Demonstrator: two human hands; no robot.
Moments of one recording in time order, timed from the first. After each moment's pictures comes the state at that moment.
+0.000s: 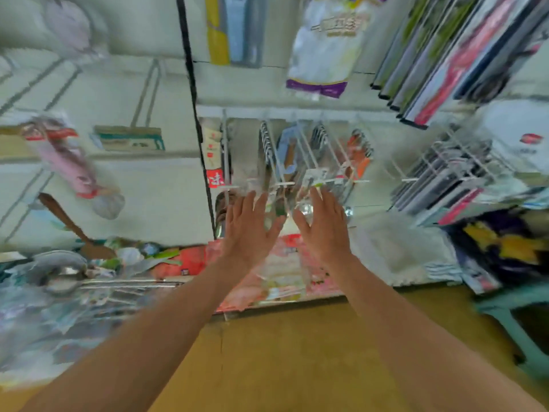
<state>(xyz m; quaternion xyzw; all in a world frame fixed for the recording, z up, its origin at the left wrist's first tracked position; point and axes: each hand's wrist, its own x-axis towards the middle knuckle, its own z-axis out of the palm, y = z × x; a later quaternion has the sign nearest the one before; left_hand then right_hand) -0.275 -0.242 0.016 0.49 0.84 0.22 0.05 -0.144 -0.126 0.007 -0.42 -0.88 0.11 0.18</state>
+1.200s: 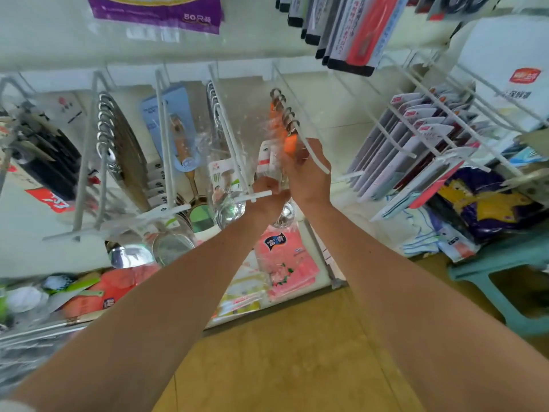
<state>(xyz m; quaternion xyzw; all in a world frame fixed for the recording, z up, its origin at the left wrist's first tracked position) -0.191 0.071 -0.089 0.30 0.75 0.45 0.37 -0.113 0.120 -0.052 -0.47 -0.69 0.35 0.41</state>
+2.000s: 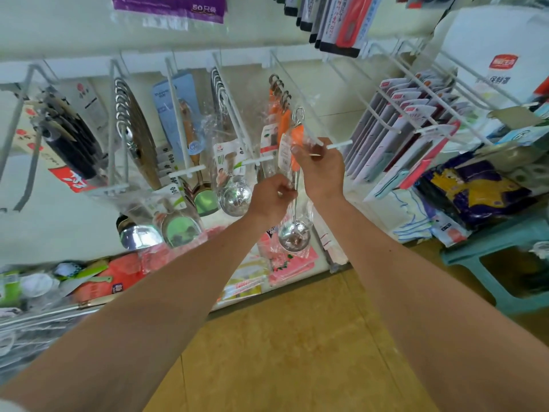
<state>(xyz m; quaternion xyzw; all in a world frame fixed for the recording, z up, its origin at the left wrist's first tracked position) -0.166 0.015 -0.078 0.42 0.70 0.46 0.36 -0.078 0.078 -0.032 -0.50 -0.63 0.40 0.44</state>
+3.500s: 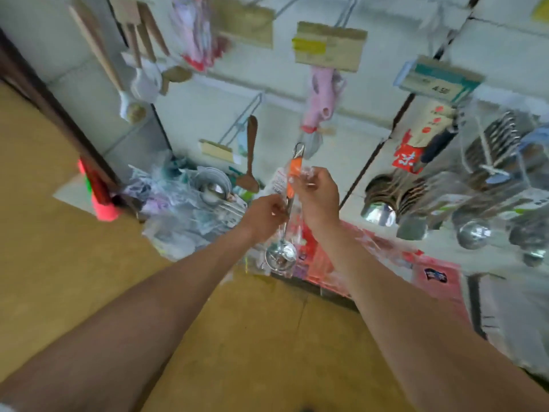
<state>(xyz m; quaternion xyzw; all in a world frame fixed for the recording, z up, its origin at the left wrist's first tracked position) -0.455 -0.511 -0.069 0.24 0.85 0.42 0.21 -0.404 -0.395 -0.037 -0.28 -0.75 0.56 0.22</state>
